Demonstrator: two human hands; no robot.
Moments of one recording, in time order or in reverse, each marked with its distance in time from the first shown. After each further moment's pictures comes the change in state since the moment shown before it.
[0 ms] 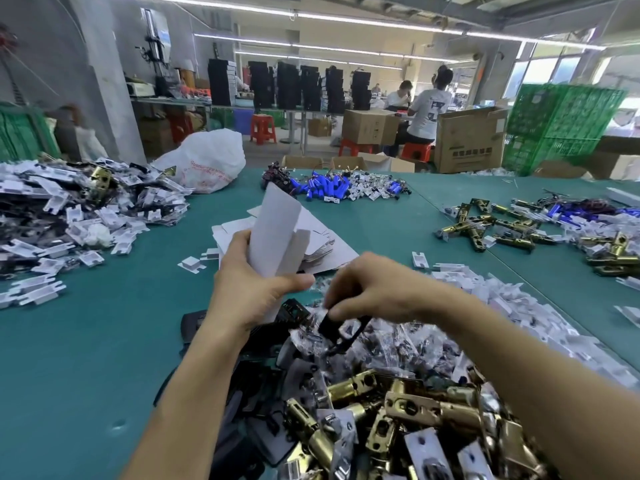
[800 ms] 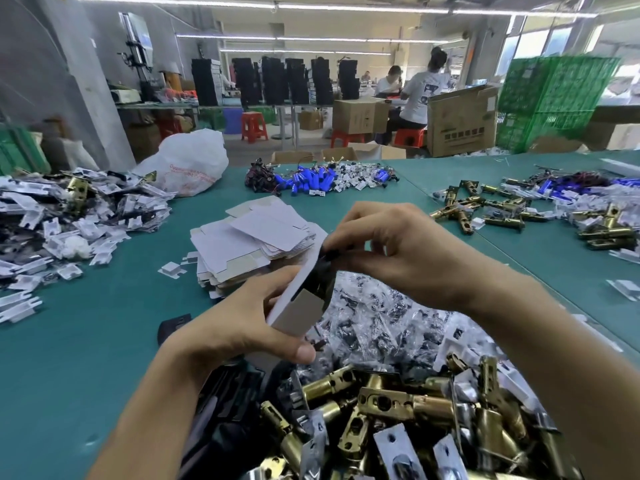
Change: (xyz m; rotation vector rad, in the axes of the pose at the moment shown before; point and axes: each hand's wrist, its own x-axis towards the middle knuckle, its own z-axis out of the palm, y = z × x) left_hand -0.020 0.018 0.006 0.074 -0.847 0.066; right_hand -0.055 0.000 -0.037 0.012 0.367 -0.340
